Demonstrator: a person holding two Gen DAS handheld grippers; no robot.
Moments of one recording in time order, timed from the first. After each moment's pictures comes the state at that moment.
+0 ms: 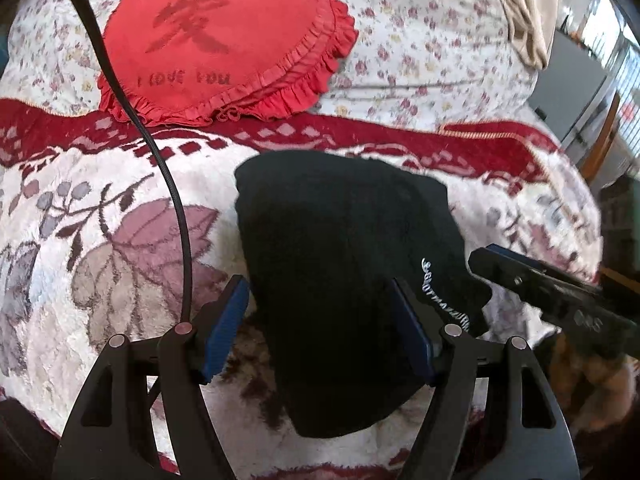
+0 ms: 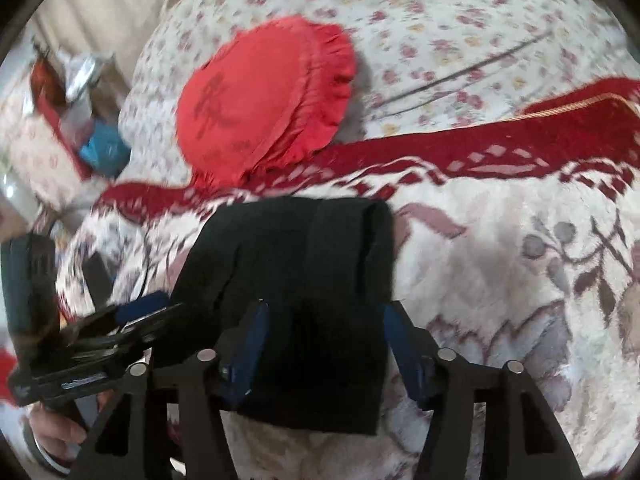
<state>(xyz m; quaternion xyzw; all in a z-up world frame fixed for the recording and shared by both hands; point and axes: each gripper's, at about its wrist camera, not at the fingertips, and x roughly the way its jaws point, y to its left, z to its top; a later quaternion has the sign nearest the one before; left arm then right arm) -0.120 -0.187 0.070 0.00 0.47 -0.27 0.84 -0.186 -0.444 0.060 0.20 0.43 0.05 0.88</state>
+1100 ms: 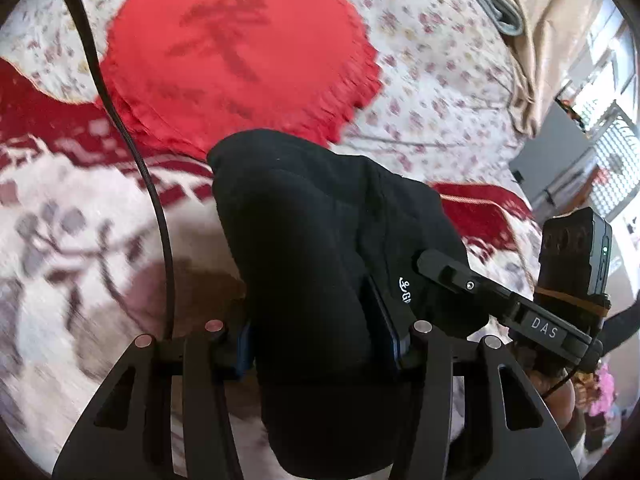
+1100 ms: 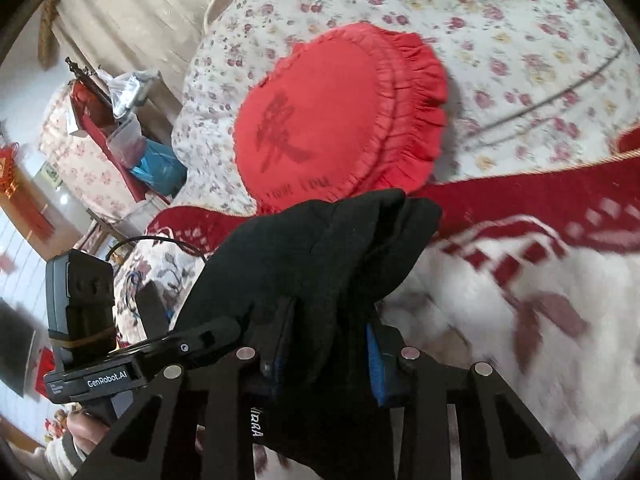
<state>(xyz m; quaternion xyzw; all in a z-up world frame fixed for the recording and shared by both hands) -0.045 -0.144 0.083 -0.11 0.47 -0.30 0.82 -0.090 -0.396 0.072 0.24 0.38 0.17 0.88</state>
